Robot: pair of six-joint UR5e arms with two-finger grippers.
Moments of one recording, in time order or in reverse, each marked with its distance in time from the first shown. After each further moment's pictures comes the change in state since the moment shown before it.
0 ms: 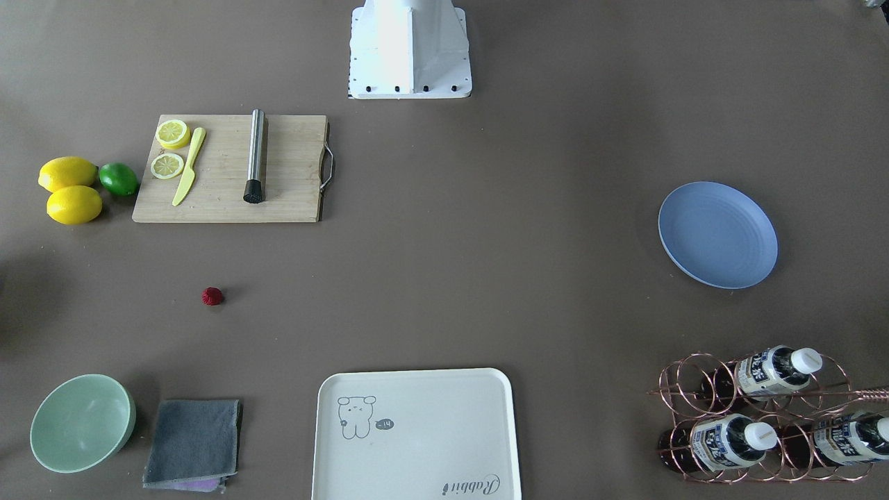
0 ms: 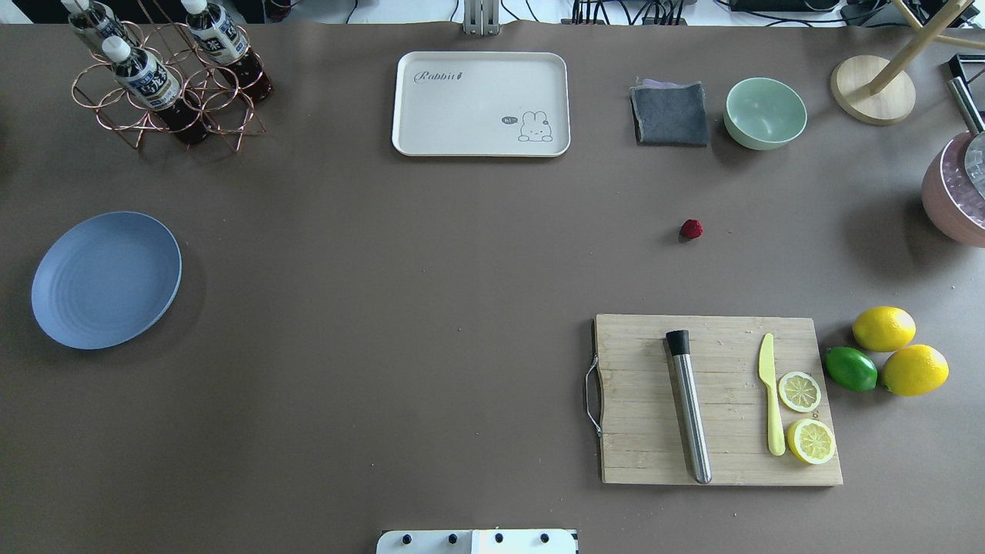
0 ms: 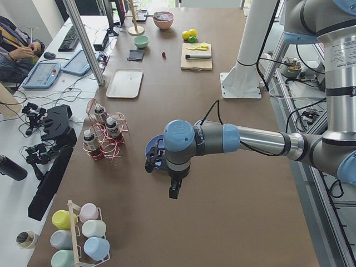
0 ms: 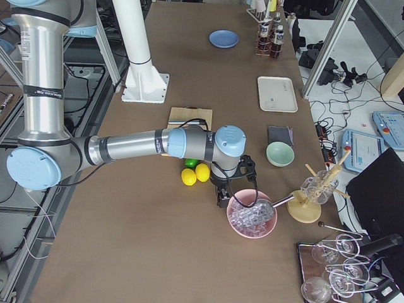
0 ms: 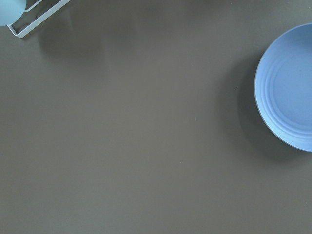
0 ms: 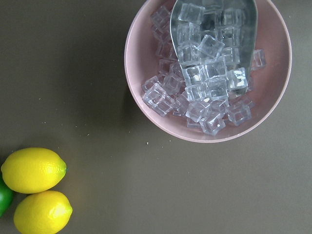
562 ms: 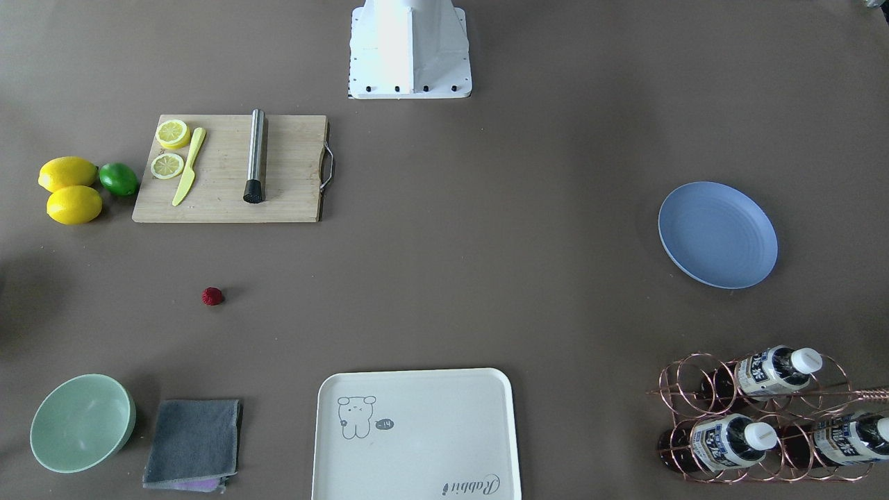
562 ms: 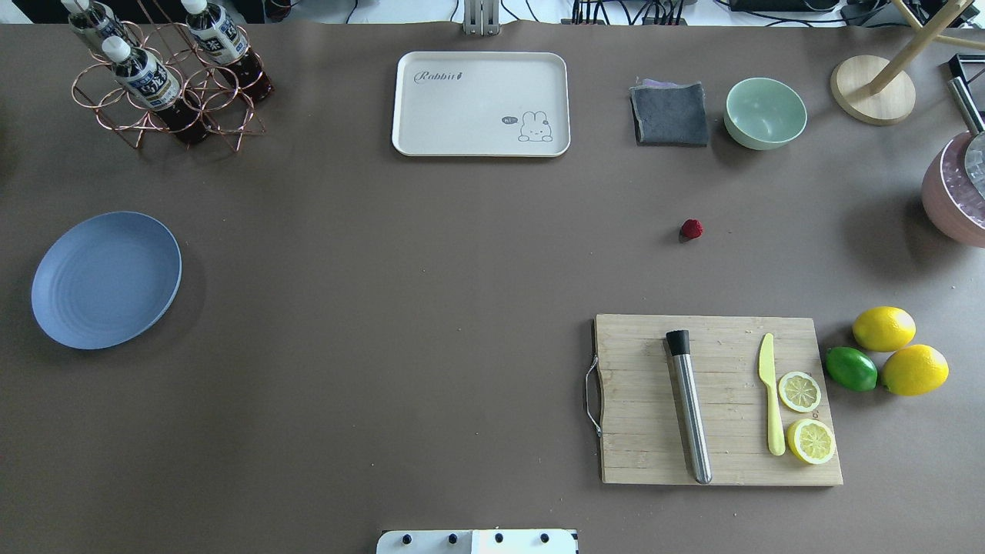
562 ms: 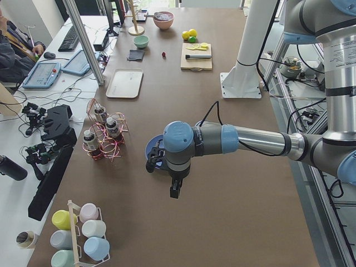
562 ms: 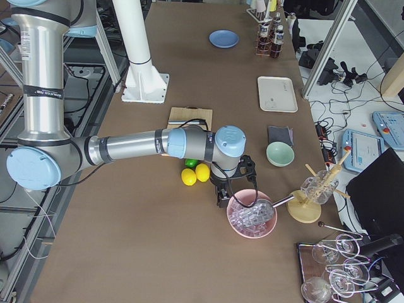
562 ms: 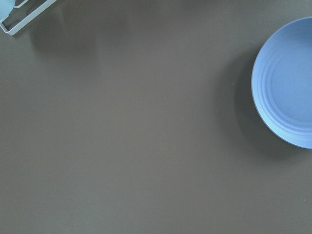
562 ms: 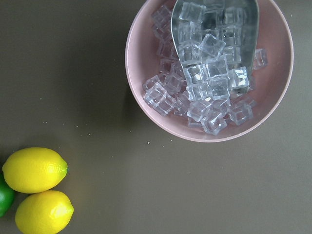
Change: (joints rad) left arm 0.009 0.010 0.004 -0.006 -0.009 -0.010; right arm 0.000 -0.001 -0.002 0.000 0.006 0.000
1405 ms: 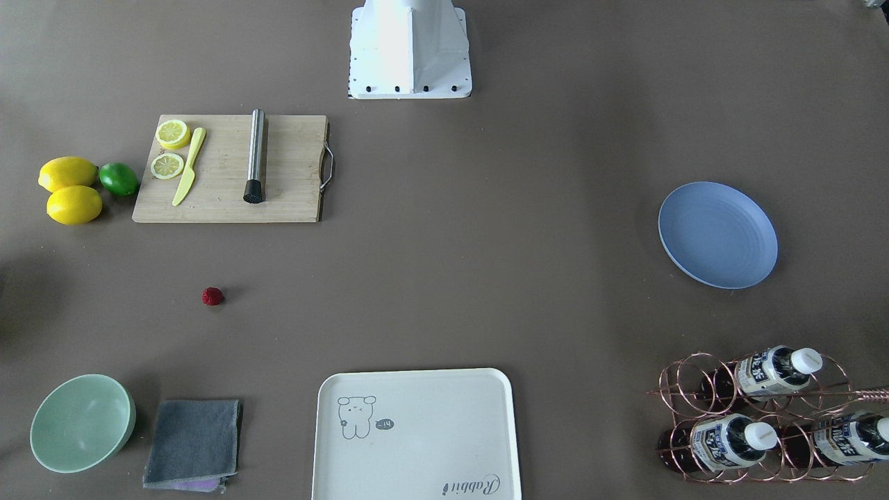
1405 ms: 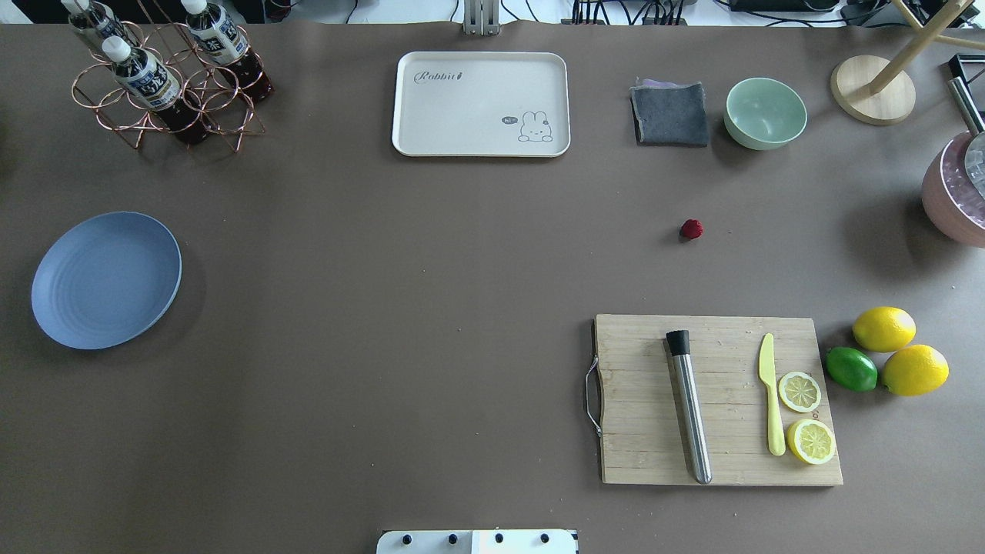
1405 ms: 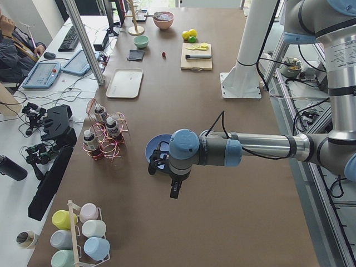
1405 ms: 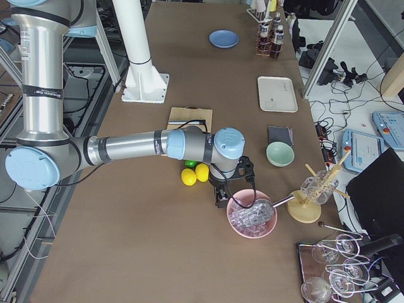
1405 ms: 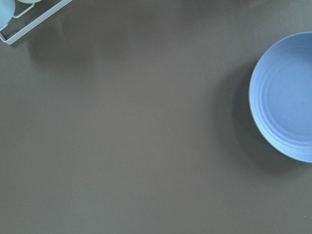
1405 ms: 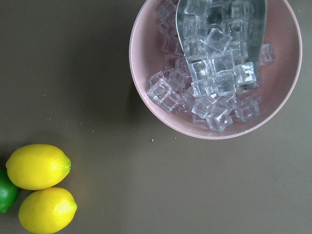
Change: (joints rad) left arm 0.072 0.049 0.052 -0.282 -0.076 -0.202; right arm -0.005 -0.010 -0.001 0.001 0.016 -0.009
